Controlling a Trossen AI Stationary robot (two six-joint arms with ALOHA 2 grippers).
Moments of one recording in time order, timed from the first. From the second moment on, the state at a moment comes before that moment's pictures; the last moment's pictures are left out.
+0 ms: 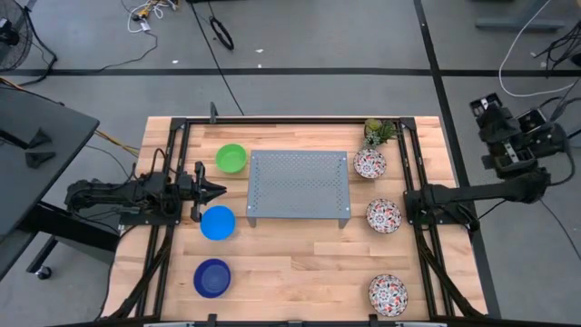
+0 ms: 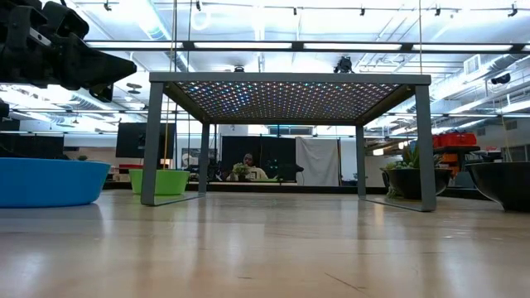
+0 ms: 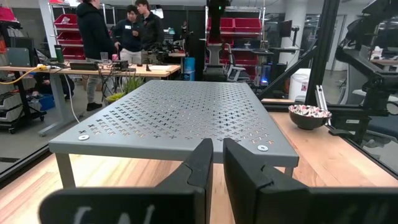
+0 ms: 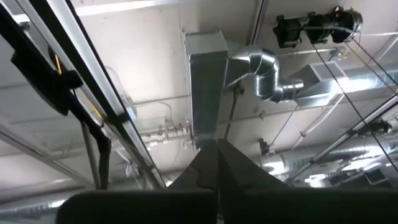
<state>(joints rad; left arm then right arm) -0.04 0.01 0.01 0.05 -0.12 -0.03 0.02 0.31 0.87 0.35 0.11 0.09</state>
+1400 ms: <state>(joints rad) -0.04 0.01 0.01 0.05 -0.12 -0.03 0.02 0.76 1.58 -0.61 0.01 0.08</state>
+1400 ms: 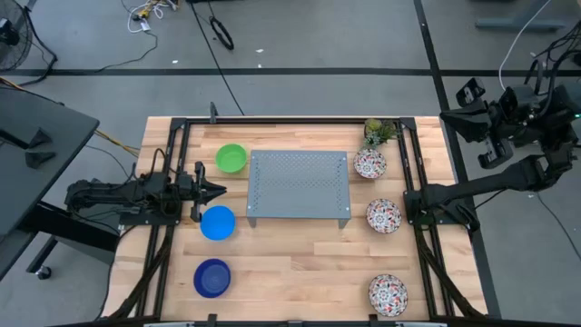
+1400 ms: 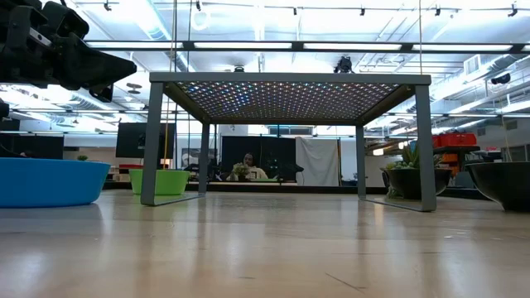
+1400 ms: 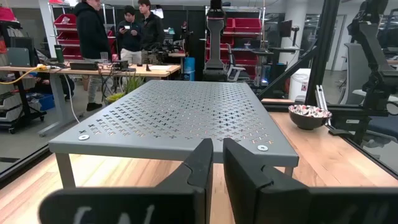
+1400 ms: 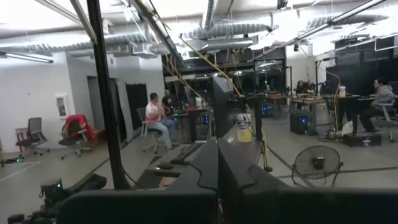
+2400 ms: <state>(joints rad) -0.04 0.01 0.01 0.05 -0.12 -0.03 0.02 0.83 1.60 -1.00 -0.10 0.07</state>
